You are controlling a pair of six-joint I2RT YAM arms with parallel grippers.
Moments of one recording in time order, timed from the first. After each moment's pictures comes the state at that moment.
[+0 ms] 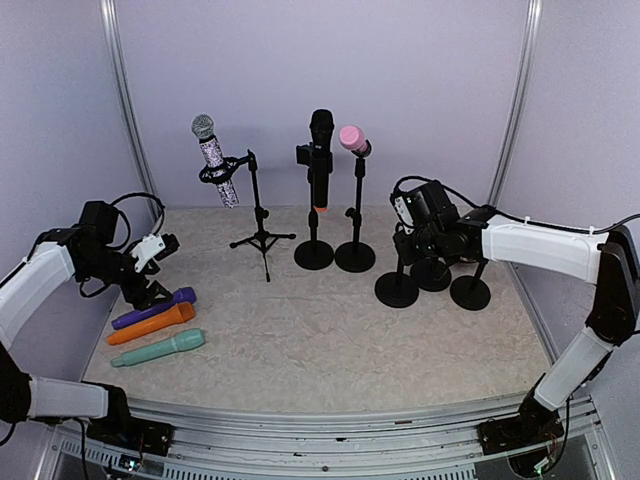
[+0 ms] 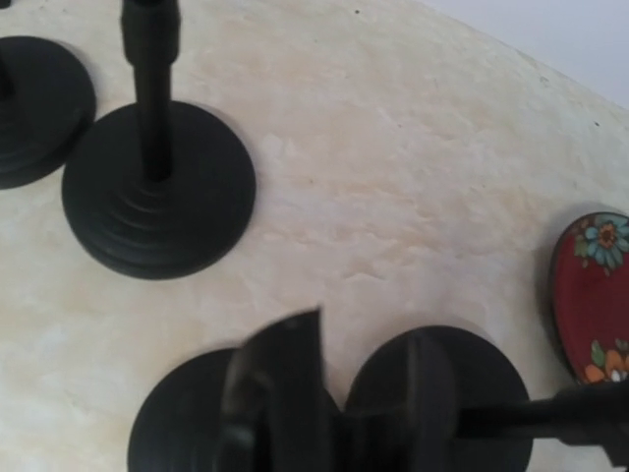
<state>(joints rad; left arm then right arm) 0.01 1.12 0.94 -0.84 0.38 0.89 0.66 1.60 1.23 -0.36 0.42 0.04</state>
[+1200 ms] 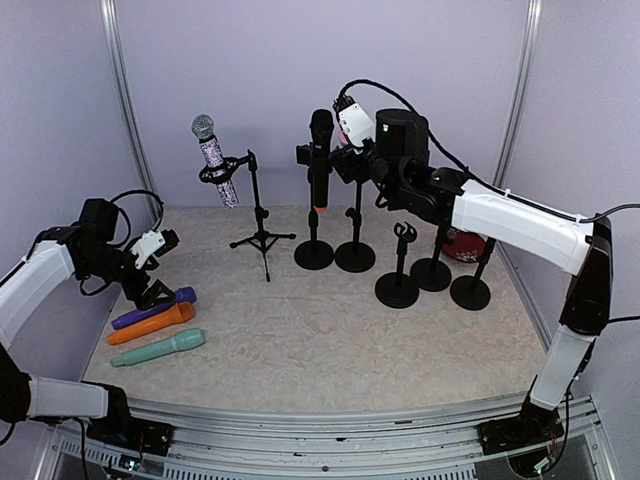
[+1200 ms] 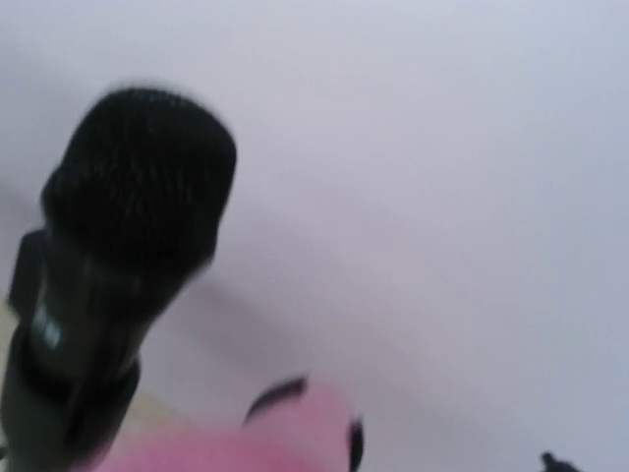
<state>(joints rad) 0.00 1.13 0.95 -0.83 0.38 0.84 0.86 1.76 1.69 0.04 0.65 -0.48</state>
